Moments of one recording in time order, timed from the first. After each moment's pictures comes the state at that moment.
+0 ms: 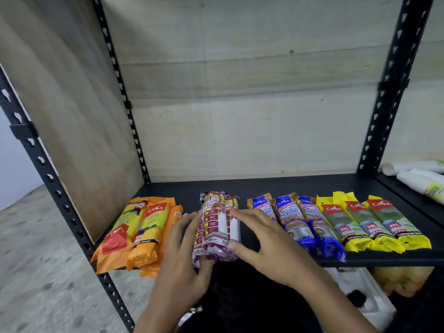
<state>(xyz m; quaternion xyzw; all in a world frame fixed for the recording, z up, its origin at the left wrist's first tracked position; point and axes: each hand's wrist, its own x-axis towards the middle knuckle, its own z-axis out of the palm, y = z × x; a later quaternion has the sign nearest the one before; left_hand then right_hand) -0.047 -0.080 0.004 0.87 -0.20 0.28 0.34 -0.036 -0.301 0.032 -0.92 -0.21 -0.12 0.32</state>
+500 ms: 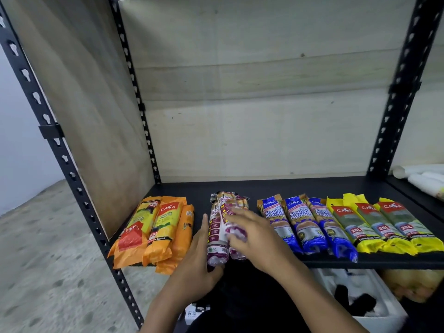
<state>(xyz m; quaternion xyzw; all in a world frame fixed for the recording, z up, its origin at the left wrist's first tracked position) -0.027 -0.060 -0.019 0.91 -0.20 0.06 0.36 -0.013 -0.254 0.030 -0.92 -0.19 -0.13 0.33</state>
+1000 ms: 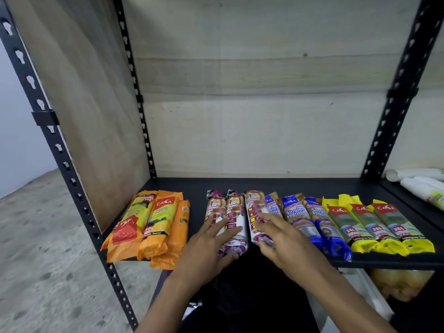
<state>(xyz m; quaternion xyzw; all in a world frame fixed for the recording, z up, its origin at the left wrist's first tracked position) 0.002 -0.084 -0.021 0.95 -0.24 0.10 0.15 -0.040 -0.305 0.032 -0.96 -0.16 -0.14 0.17</state>
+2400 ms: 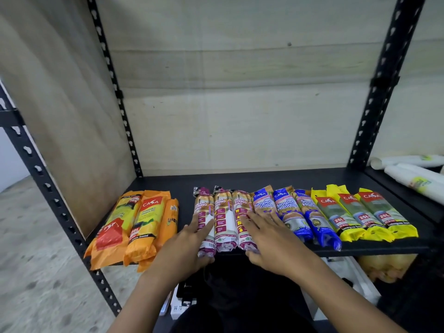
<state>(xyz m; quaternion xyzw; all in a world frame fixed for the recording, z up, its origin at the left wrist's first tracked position) 0.007 -0.066 -0.004 0.97 -0.22 0.01 0.07 -0.011 -0.308 0.003 -0.98 -0.19 -0.05 0.00</state>
